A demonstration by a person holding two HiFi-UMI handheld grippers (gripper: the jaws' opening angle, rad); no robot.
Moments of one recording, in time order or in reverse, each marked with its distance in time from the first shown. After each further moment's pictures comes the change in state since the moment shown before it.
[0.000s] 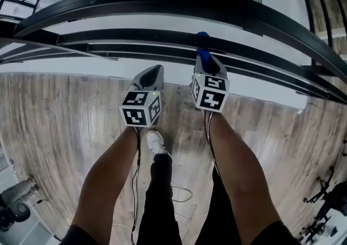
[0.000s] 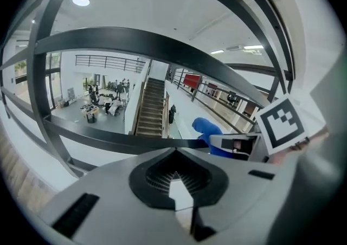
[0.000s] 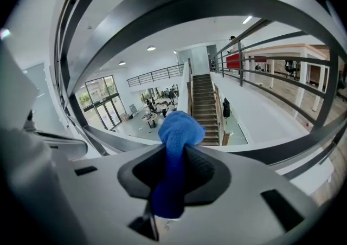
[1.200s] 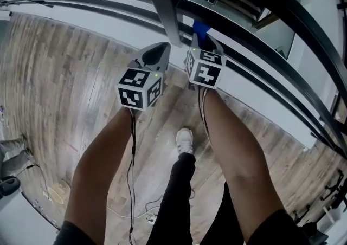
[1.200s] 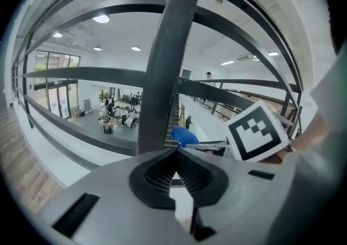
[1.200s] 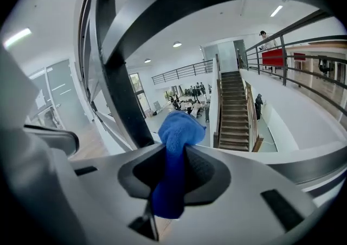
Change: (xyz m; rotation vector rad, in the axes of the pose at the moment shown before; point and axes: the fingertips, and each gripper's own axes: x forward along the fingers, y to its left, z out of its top) left arm -0.155 0.314 0.029 -0.022 -0.145 0.140; right arm 0.125 0.396 0.016 -0.112 0.016 0.242
